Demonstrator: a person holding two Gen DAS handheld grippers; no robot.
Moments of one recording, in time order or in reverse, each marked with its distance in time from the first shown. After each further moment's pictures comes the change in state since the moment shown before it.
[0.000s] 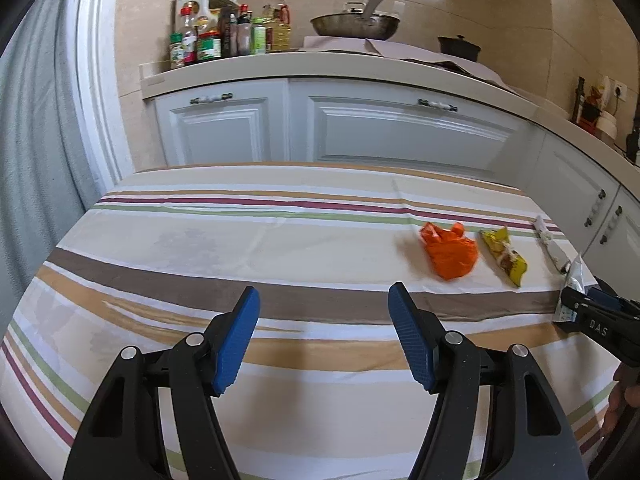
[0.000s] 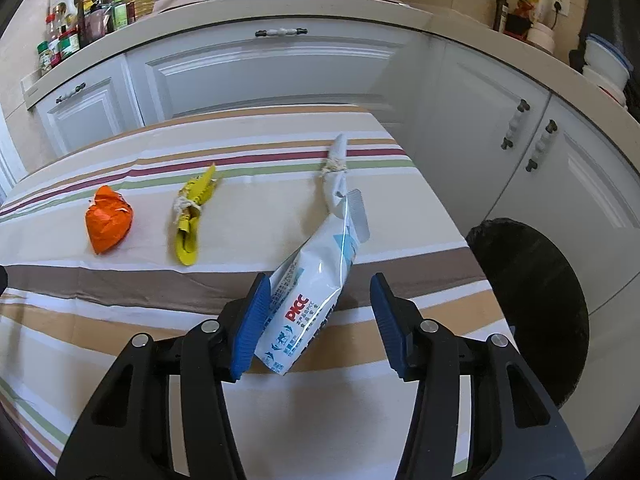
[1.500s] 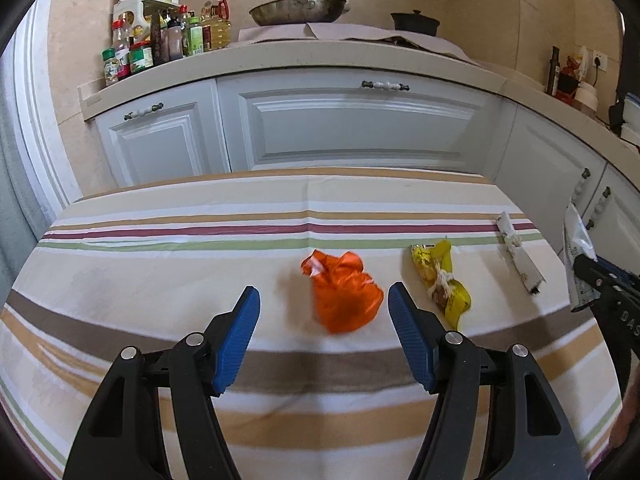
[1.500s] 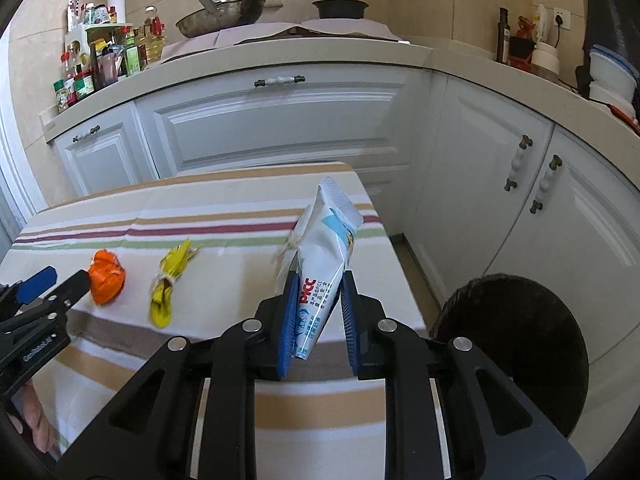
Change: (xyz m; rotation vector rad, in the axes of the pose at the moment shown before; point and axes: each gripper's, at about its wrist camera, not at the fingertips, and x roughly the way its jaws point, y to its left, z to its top) left arm 0.051 -0.089 0.031 0.085 0.050 -0.056; right arm -0.005 -0.053 0.039 -0.009 -0.145 0.104
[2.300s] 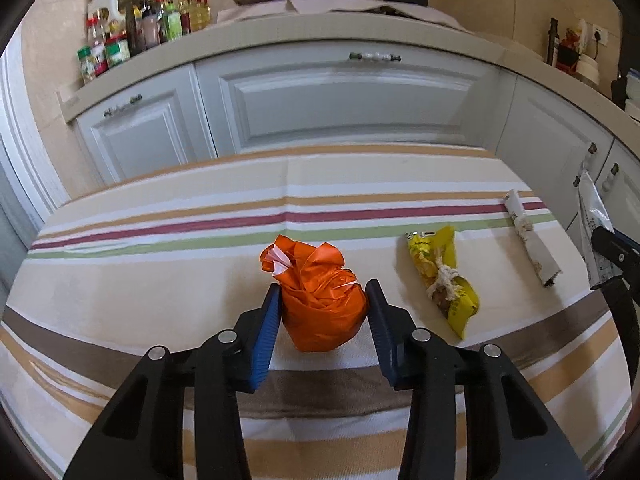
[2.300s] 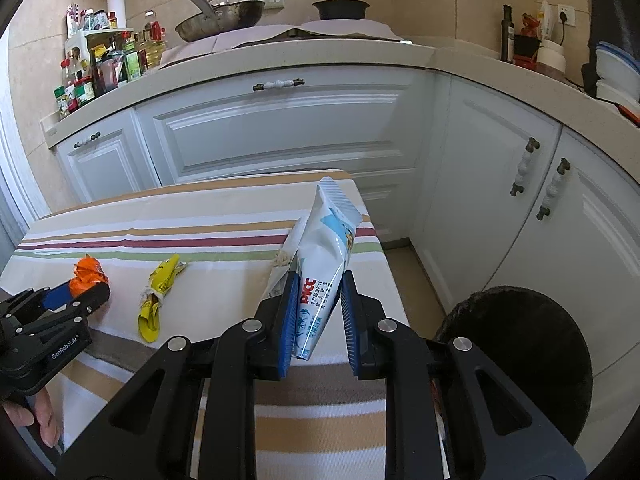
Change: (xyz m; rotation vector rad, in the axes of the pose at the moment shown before) left arm 0.017 -0.013 0.003 0.052 0.071 0.000; right arm 0.007 -0.013 0.007 0.009 -0.006 0.026
